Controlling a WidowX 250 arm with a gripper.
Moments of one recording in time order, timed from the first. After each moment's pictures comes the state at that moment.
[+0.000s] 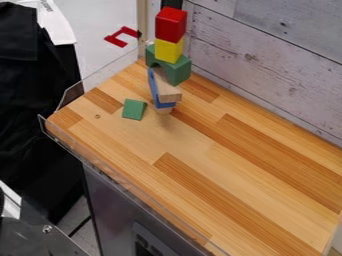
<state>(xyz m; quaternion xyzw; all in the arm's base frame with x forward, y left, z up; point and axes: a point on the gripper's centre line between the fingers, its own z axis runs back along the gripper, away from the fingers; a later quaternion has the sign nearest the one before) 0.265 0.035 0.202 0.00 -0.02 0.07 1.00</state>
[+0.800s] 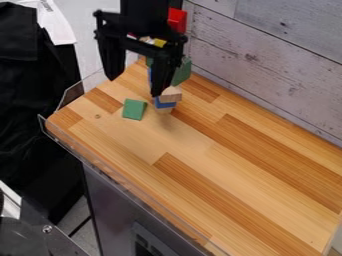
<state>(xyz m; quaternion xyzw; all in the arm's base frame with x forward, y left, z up) 0.238 0.044 0.112 -0.01 0.01 0.09 1.00</state>
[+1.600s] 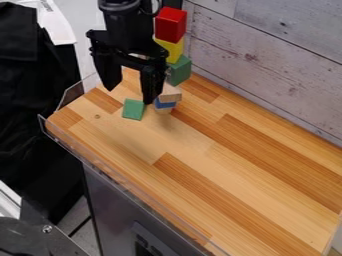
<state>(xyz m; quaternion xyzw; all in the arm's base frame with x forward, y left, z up) 0.245 0.060 0.090 -0.03 -0.06 0.05 1.00</state>
